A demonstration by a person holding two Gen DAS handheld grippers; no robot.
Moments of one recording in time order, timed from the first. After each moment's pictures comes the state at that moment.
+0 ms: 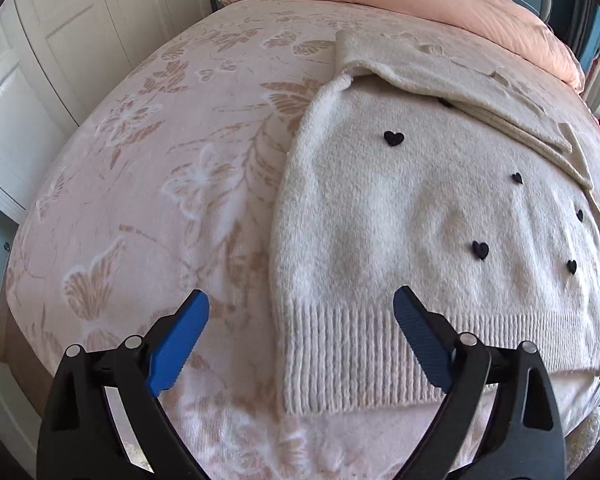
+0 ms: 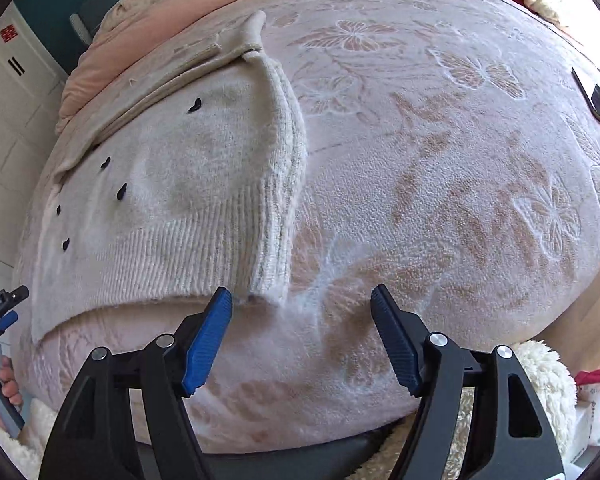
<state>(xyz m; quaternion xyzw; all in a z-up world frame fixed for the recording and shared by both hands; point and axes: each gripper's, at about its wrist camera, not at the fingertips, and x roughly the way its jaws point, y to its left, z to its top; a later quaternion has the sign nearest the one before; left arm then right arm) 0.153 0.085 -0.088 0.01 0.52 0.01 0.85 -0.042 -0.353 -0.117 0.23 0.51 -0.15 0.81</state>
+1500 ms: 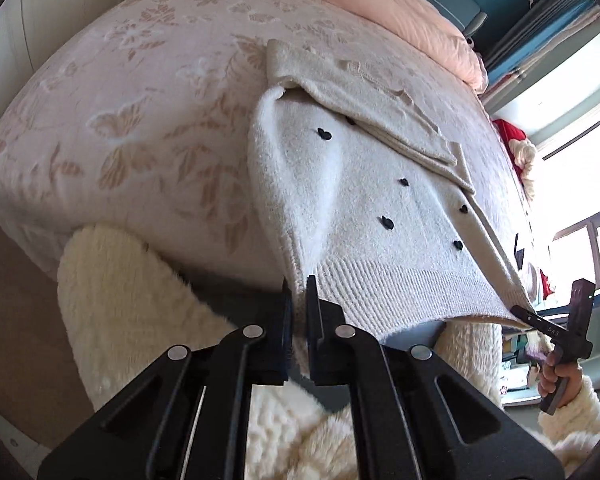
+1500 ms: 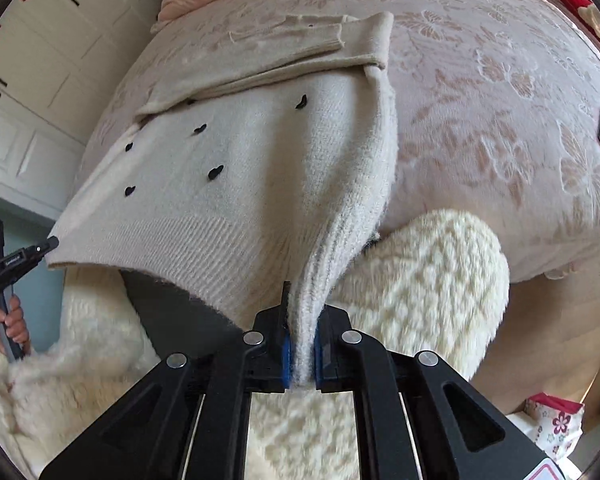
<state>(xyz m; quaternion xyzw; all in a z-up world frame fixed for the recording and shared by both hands) -0.053 0.161 -0.011 -0.13 0.57 -0.17 0.80 -0.185 -0.315 -0.018 0.16 0.61 0.04 0.78</state>
